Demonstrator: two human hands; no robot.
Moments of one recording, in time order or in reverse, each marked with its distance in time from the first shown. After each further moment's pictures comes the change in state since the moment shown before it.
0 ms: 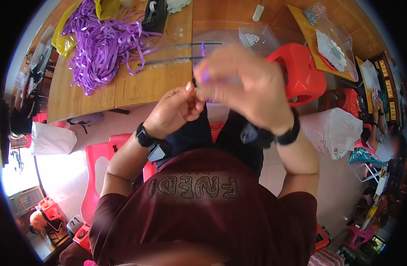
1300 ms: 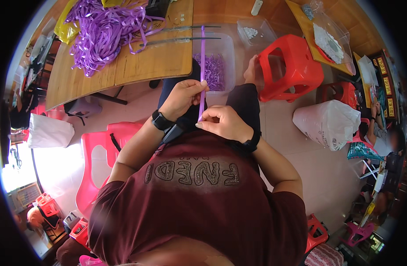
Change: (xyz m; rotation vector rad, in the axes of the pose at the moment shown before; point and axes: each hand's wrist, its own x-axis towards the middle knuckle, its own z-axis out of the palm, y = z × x) left_hand 0.005 -0.071 -0.045 0.412 0.244 0.041; right_hand -0.149 0.057 0.077 -0.064 -0.195 0.535
